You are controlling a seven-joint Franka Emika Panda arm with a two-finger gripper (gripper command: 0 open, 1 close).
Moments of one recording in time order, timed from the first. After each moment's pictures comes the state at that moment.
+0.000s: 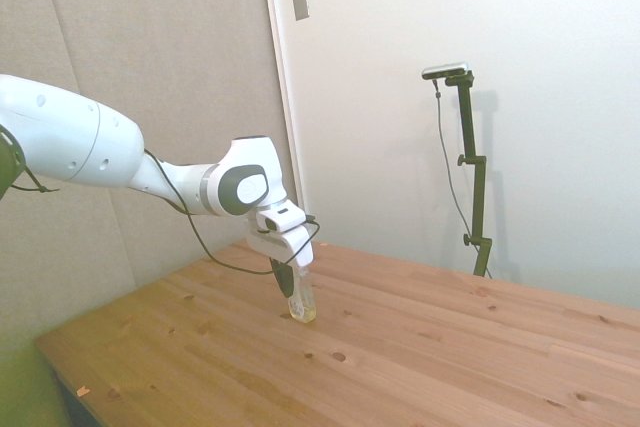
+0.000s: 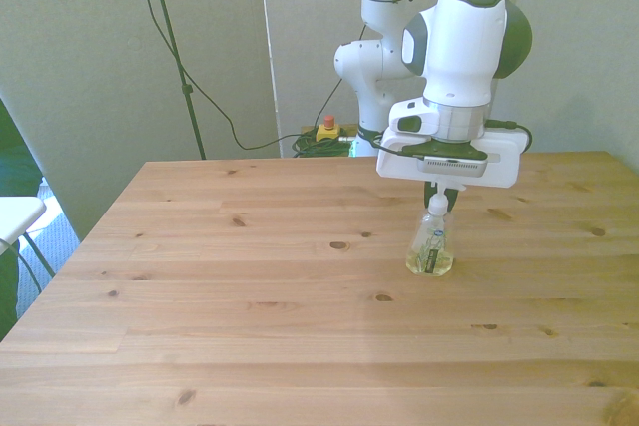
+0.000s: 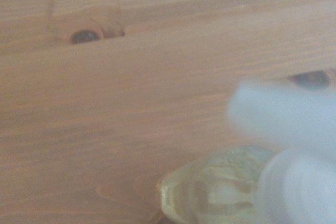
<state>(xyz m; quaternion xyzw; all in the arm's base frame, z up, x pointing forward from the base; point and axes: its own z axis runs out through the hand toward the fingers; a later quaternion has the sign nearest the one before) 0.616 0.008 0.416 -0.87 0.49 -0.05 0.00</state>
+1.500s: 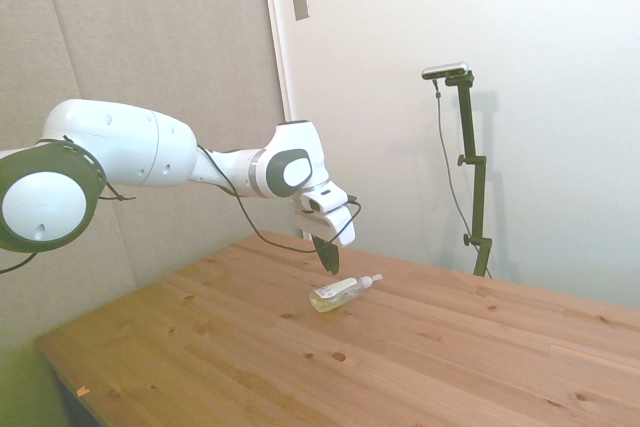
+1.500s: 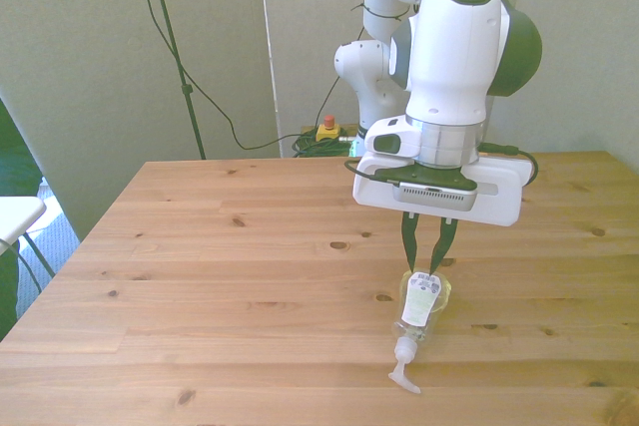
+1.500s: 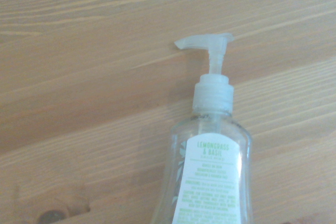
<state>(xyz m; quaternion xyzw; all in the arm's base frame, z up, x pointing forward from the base) 0.693 -0.035 0.432 -0.84 0.53 -0.08 0.01</state>
